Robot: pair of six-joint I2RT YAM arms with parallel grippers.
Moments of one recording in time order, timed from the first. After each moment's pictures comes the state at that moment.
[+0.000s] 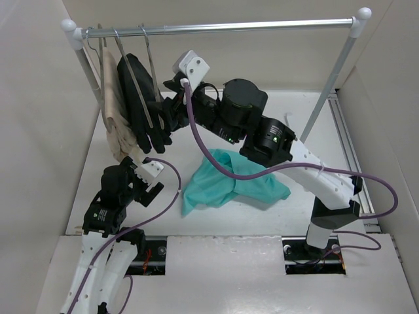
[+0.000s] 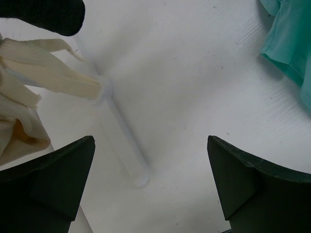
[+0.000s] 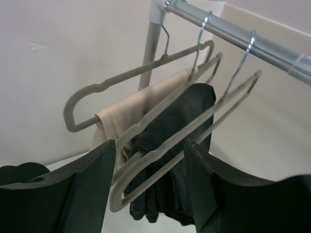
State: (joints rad) left arm -0.16 0.49 0.66 -0.81 0.10 0.60; right arm 1.19 1.79 2.35 -0.37 0.17 -0.22
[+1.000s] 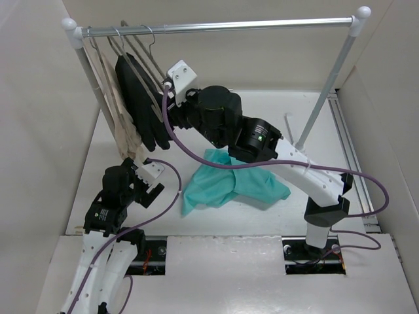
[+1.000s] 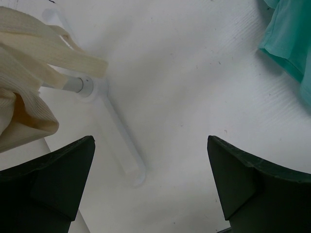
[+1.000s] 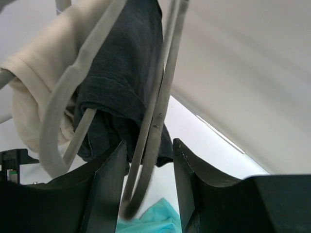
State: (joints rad) left arm -0.16 0.49 0.64 -0.81 0.10 0.60; right arm 1.18 1.84 2.35 -0.56 0.50 -0.22
